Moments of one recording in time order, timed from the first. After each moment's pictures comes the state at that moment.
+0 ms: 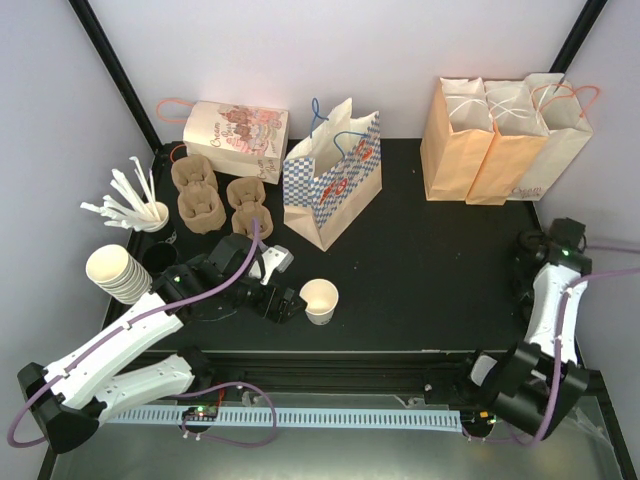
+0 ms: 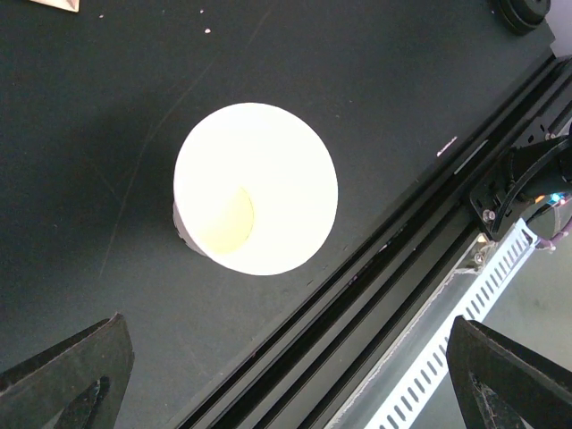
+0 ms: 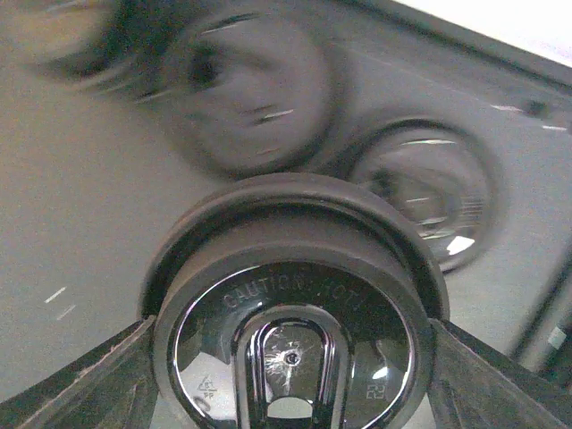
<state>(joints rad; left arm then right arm) -0.75 0.90 0.89 -0.86 0.31 -0.35 -0.57 1.14 0.87 -0.96 0.13 0.63</state>
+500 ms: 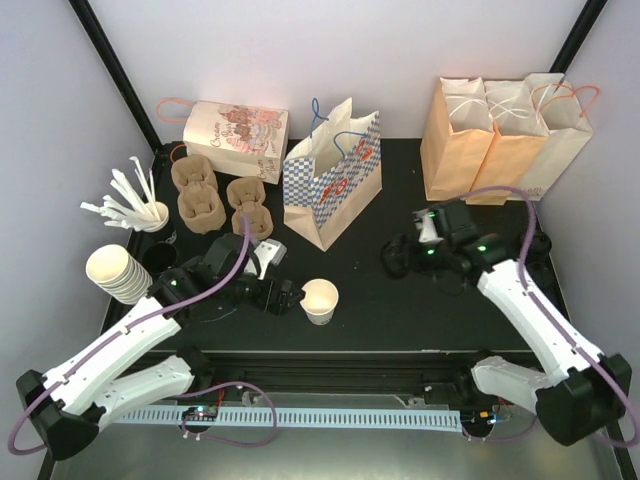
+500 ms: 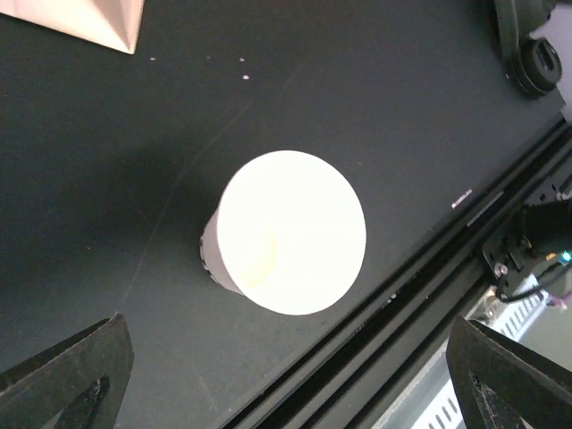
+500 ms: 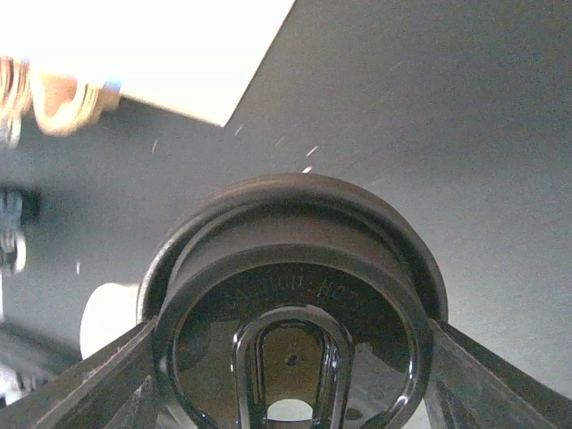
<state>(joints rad) -0.73 0.88 0.86 -0.80 0.27 -0.41 0.32 1.08 0.97 -0.84 -0.29 0.58</state>
